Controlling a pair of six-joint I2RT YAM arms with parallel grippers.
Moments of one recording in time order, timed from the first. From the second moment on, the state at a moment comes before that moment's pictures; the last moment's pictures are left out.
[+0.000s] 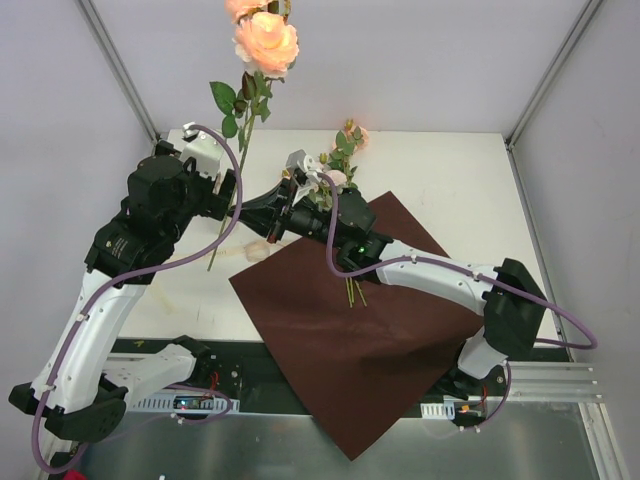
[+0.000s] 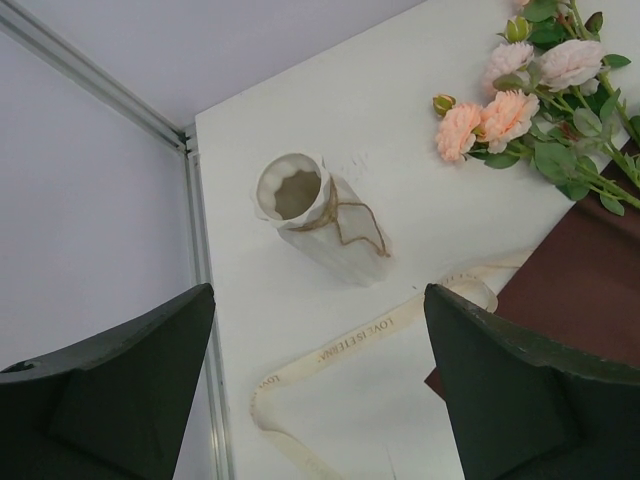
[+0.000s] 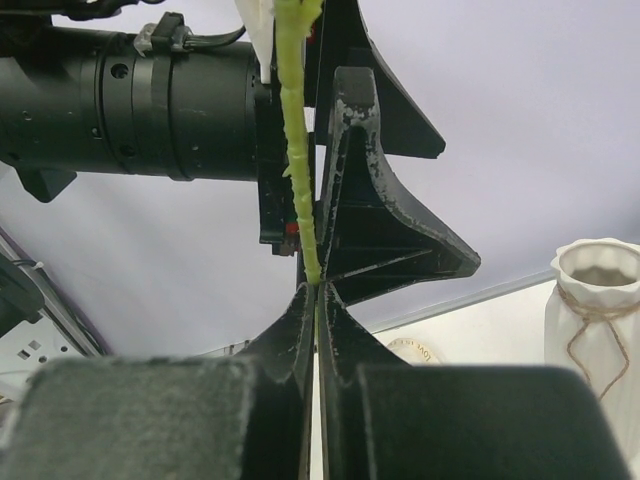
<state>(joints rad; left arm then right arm) -0.47 0.99 1.43 -0.81 -0.32 0.26 1.07 1.62 1.26 0.71 -0.29 0.41</state>
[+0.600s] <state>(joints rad) -0.47 0.97 1.44 -0.81 -0.34 0.26 1.06 1.65 1.31 0.71 -0.31 0.45</state>
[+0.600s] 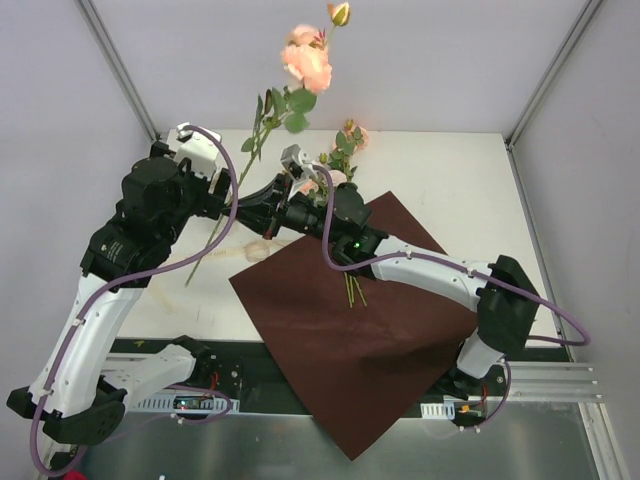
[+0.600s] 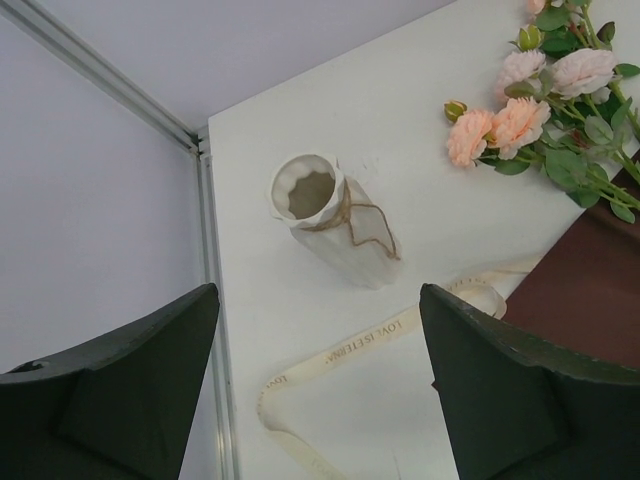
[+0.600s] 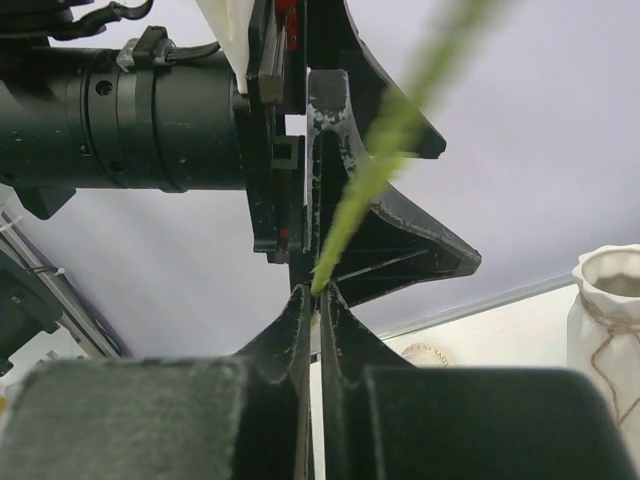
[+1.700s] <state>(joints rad) -0.18 0.83 1.33 -0.51 -0.59 0.34 0.90 1.73 1.67 0.56 -0.23 0.09</state>
